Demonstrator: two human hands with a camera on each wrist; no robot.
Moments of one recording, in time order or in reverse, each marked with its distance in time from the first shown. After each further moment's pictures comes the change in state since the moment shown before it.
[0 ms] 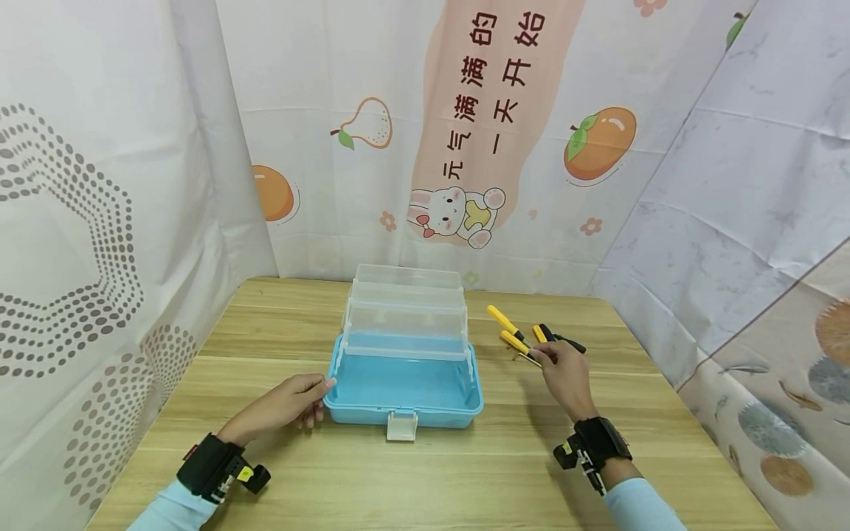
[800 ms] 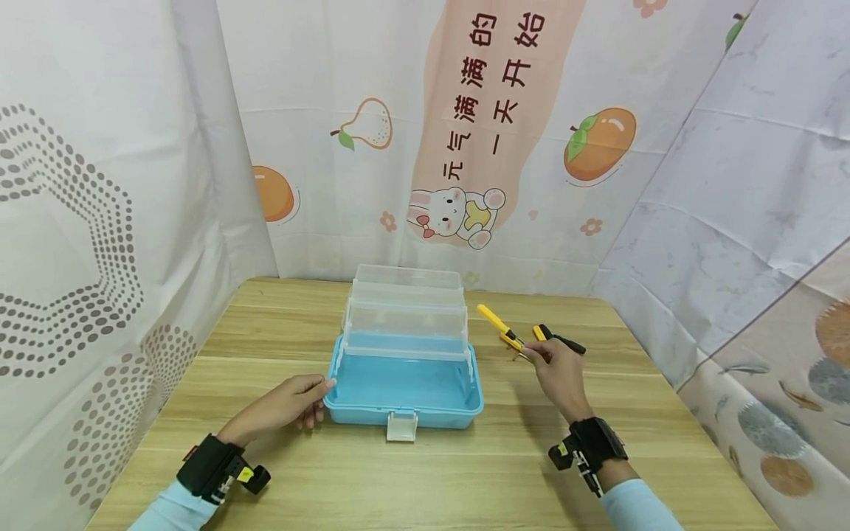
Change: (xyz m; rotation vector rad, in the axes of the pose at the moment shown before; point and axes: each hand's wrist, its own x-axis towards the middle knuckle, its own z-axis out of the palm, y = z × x) left_hand 0.002 -0.001 0.000 0.008 0.003 -0.002; right_hand -0.001 -0.016 -0.001 0.060 -0.032 0.009
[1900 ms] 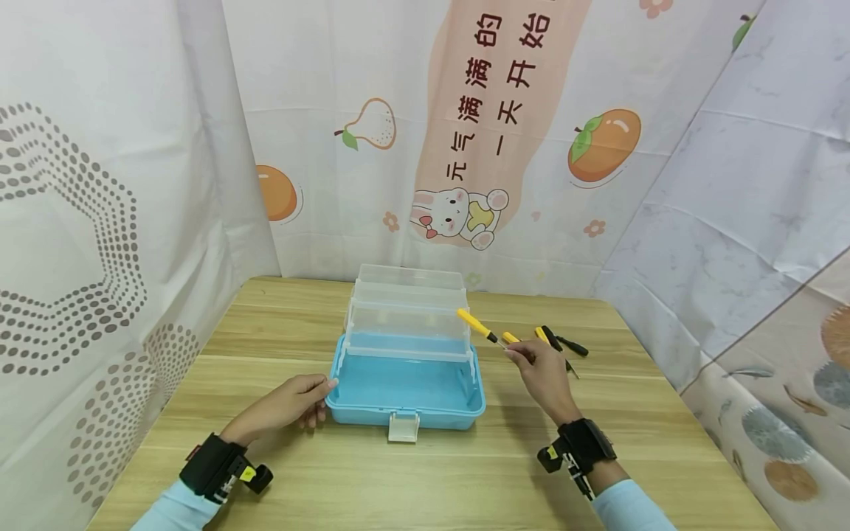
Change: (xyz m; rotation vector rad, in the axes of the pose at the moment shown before) left_hand -0.002 0.002 0.002 -0.027 0.016 0.003; right_hand 0.001 -0.025 0.014 0.046 -0.034 -0.117
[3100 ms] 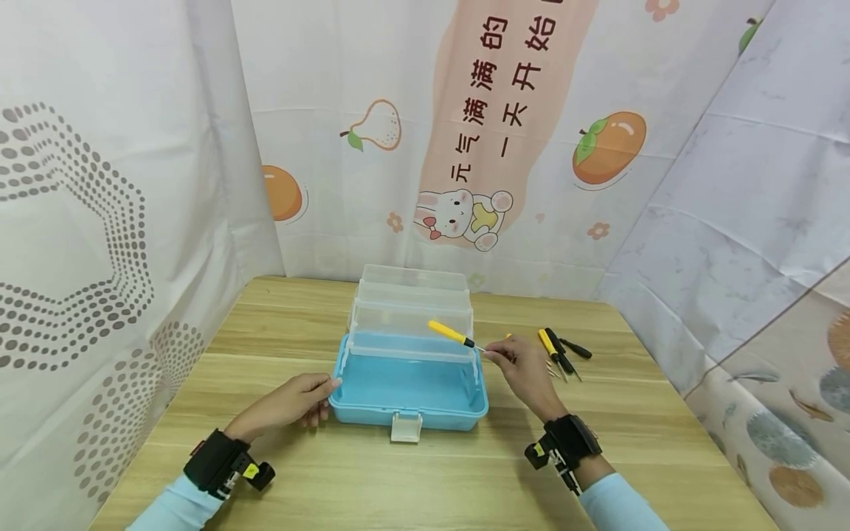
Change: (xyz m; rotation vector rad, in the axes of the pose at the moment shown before) left_hand 0.002 -0.001 -0.002 0.048 -0.019 0.014; right_hand 0.009 -0.024 0.016 0.026 -0.075 -0.112
